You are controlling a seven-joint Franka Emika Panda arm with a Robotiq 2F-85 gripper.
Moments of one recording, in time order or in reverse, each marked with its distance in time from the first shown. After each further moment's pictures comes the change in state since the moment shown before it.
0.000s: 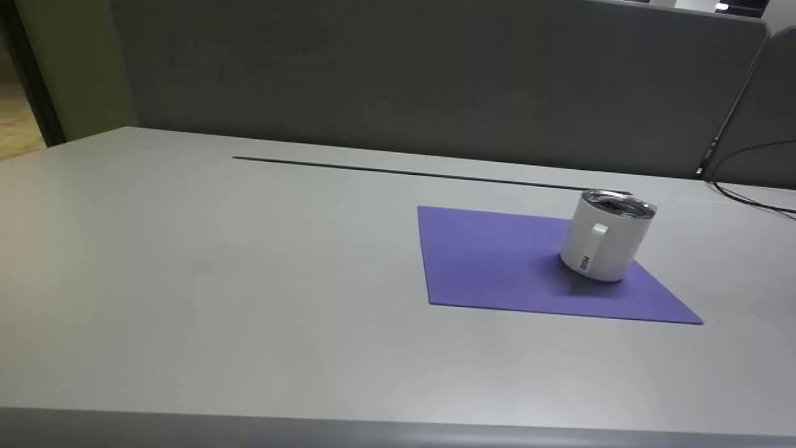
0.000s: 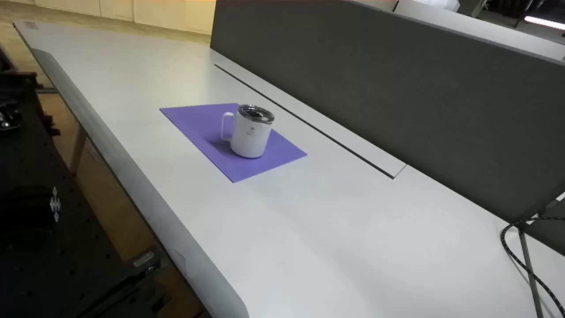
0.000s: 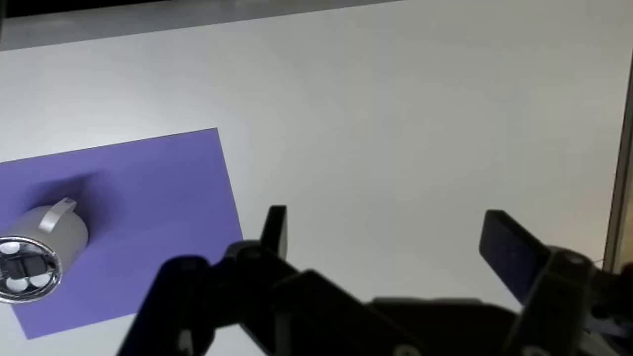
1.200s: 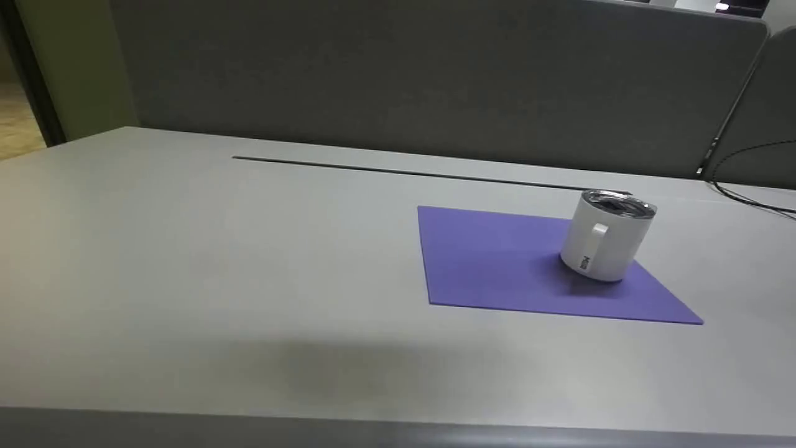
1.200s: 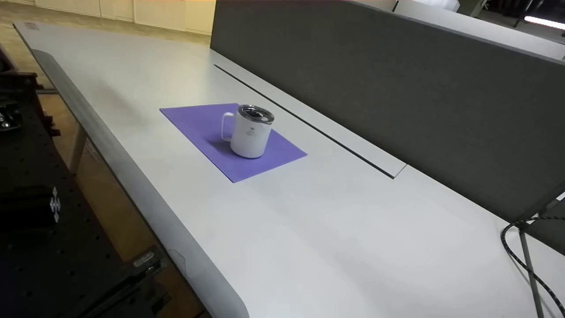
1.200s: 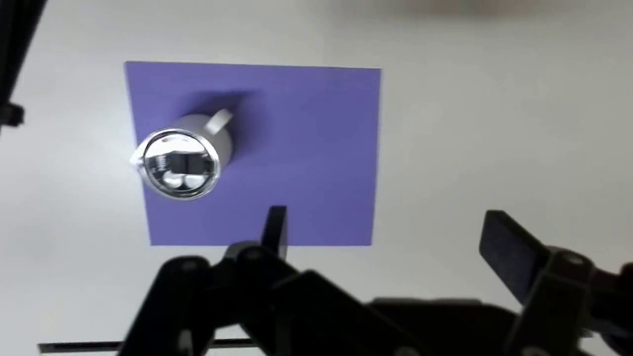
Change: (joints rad) arm -0.126 0.151 -0.137 0.037 -0.285 0.020 -0.292
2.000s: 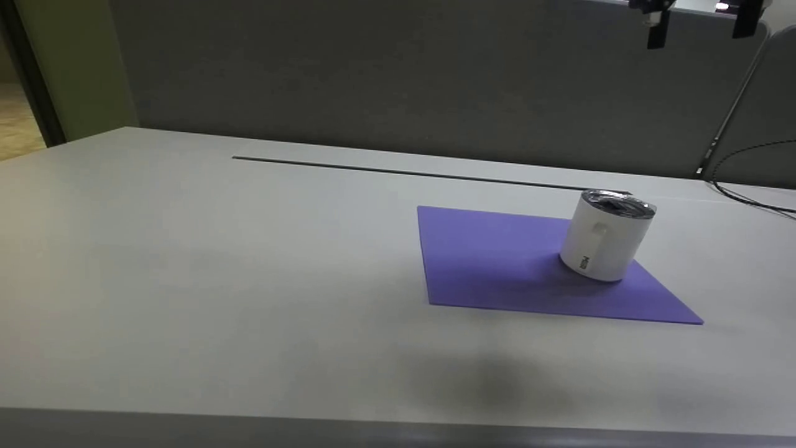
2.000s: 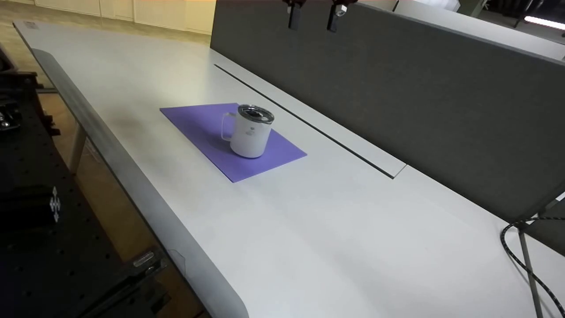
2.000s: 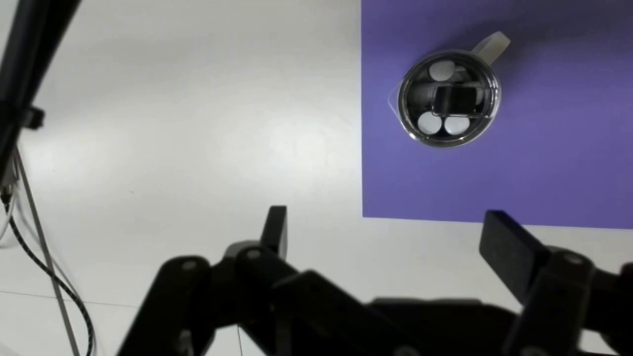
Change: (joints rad) arm -0.135 0.313 -0.151 0.198 -0.353 0.081 -0.009
